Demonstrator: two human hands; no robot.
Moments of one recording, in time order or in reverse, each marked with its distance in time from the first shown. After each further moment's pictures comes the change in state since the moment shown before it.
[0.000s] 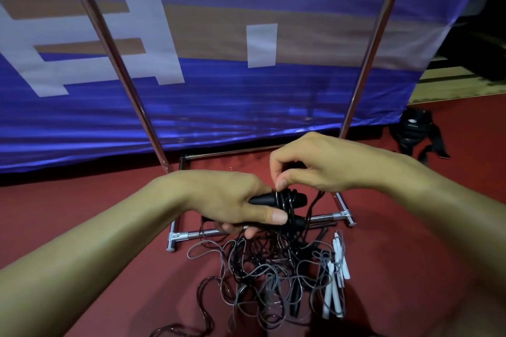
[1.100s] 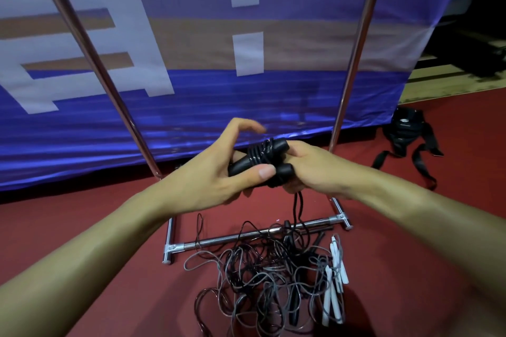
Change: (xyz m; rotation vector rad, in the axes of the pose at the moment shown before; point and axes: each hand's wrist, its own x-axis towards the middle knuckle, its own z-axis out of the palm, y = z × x) left_hand 0.000 -0.002 -0.006 -0.259 0.622 0.285; right_hand 0.005 0.008 0.025 0.941 0.200 0.294
